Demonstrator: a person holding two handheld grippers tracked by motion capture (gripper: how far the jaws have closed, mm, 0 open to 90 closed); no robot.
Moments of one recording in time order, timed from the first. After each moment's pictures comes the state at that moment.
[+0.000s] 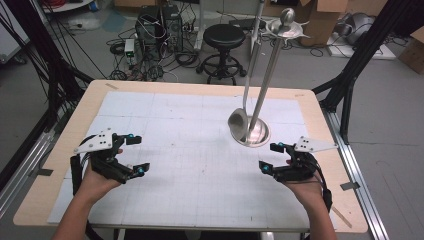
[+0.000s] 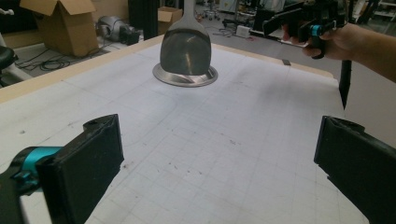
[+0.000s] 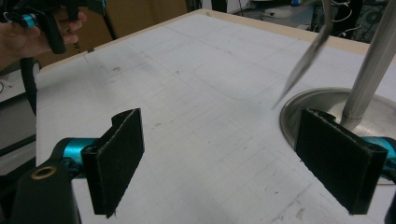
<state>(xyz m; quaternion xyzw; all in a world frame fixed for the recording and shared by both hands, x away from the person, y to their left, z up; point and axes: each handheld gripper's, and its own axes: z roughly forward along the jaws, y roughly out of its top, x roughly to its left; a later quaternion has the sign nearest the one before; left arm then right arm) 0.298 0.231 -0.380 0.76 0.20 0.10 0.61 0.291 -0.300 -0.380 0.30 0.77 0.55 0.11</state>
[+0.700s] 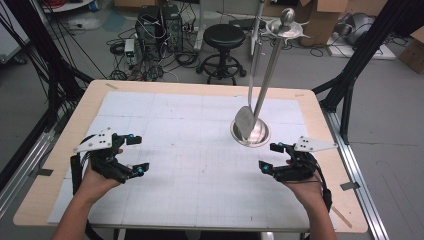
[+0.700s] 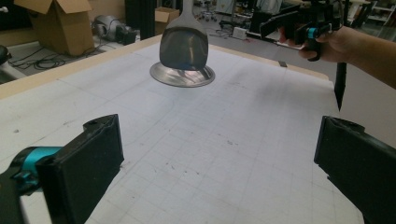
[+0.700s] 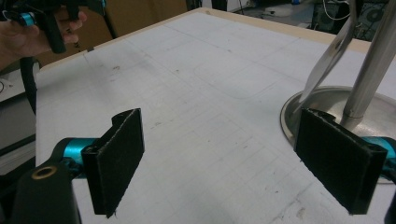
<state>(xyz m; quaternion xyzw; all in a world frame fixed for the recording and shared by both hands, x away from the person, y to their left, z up) 0.299 0.232 -0.381 0.76 0.20 0.09 0.61 0.292 -0.300 -0.380 0.30 0.77 0.55 0.11</state>
